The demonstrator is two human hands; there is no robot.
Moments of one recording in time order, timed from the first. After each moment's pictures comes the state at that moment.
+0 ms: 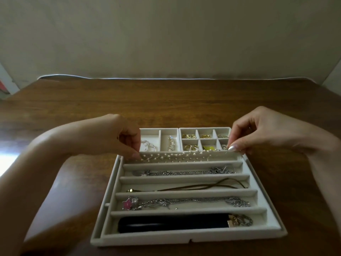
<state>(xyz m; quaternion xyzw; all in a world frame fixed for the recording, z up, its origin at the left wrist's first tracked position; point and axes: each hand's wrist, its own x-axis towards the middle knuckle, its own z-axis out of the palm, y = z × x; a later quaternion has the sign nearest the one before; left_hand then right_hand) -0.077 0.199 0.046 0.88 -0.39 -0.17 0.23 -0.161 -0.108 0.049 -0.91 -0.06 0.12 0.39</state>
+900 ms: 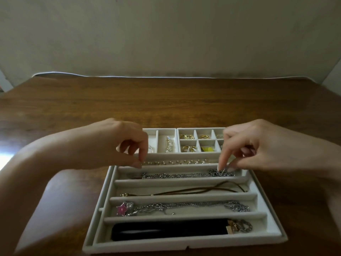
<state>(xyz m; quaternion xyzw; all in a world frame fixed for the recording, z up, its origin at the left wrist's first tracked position) -0.083 0.199 0.041 0.89 -0.45 -0.09 0.06 -0.183 -0.095 0.049 -0.94 -0.22 0.08 0.25</state>
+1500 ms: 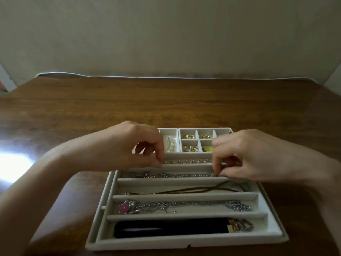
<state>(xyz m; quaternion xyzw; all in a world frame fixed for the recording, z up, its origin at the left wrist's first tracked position) -0.093 0.181 0.037 0.81 -0.53 -0.09 0.23 -0.181 -0.077 0.040 -0.96 -0.27 0.04 0.09</state>
